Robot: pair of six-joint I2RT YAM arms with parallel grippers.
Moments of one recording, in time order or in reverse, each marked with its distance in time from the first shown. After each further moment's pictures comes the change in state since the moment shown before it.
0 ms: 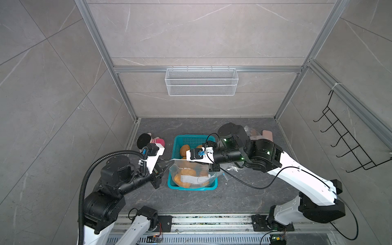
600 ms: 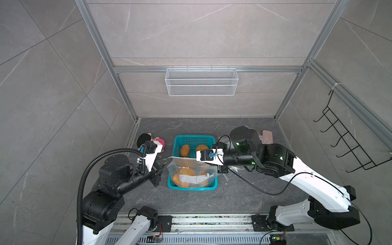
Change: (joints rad) left arm 0.000 0.014 0.025 0.002 -0.050 -0.020; right arm -0.013 -0.127 -0.126 0.029 0.059 0.013
